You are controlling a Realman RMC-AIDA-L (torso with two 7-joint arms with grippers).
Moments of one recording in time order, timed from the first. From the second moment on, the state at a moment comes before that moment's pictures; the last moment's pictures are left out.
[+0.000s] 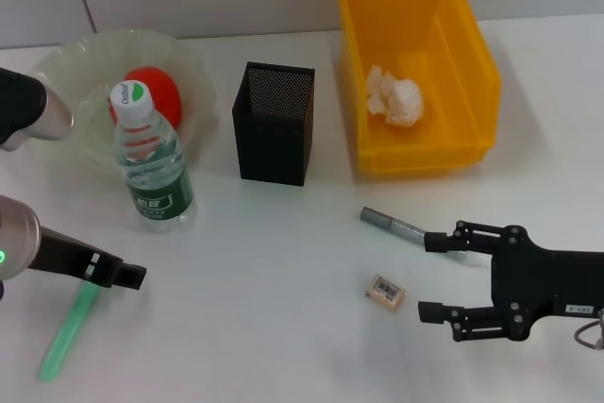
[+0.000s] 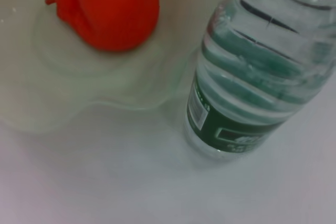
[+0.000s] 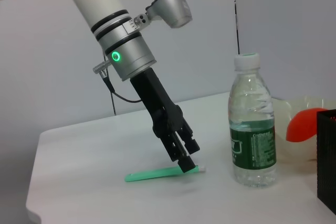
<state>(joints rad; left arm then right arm) -0.31 -2.07 1.60 1.57 2.71 1.40 -2.88 0.33 2.04 -0.77 -0.58 -1.90 -1.71 1.01</state>
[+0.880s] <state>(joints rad) -0.33 -2.07 1.62 1.56 2.71 1.44 -2.88 0.33 2.04 -0.75 -0.57 -1.90 -1.72 1.01</state>
